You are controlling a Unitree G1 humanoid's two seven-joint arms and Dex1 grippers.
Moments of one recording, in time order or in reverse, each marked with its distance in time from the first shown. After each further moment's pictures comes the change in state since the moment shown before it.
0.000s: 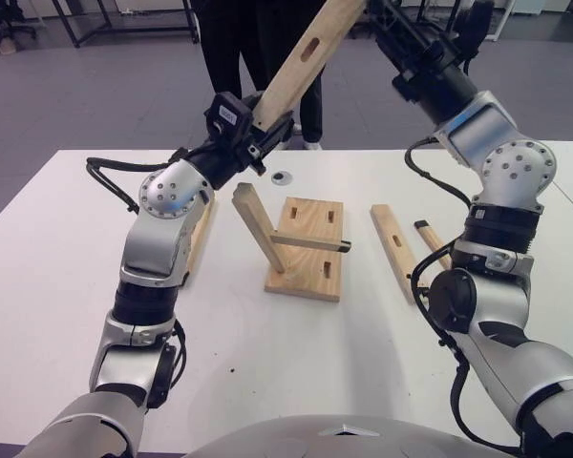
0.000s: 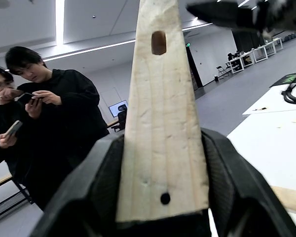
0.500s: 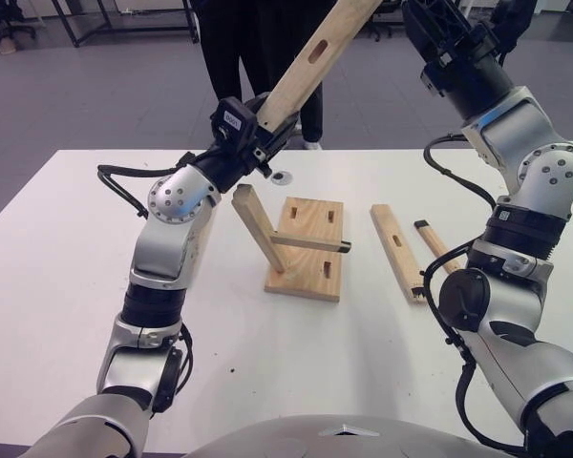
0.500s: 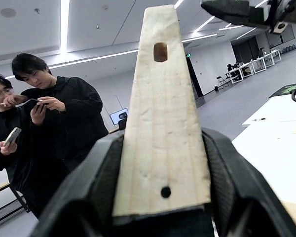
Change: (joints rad) left arm 0.016 -0.039 0.000 0.019 0.003 -0.080 0.021; right arm 0.040 -0.057 -0.048 -0.055 0.153 0.058 -0.150
